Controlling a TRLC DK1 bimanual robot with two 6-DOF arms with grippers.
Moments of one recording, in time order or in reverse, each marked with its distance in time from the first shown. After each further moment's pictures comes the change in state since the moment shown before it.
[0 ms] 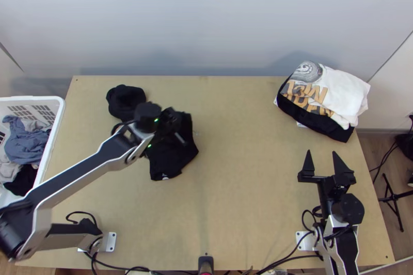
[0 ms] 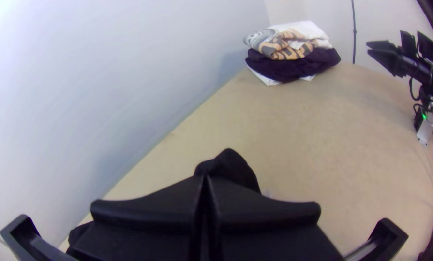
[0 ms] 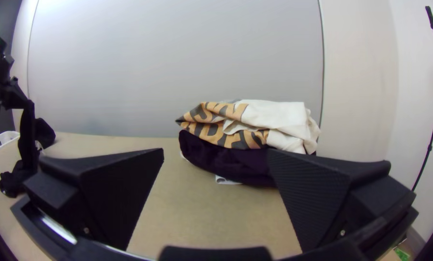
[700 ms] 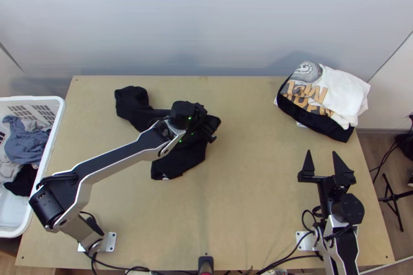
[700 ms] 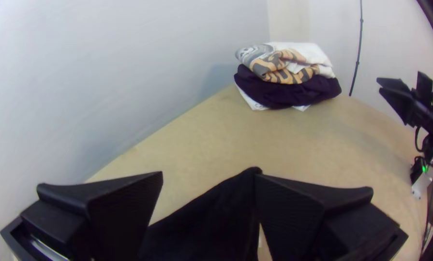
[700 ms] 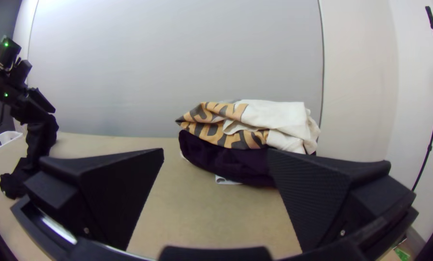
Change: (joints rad) left arm -0.113 0.290 0.186 0.138 -0.016 -0.228; right arm -0.001 0.000 0.000 0.000 0.000 0.000
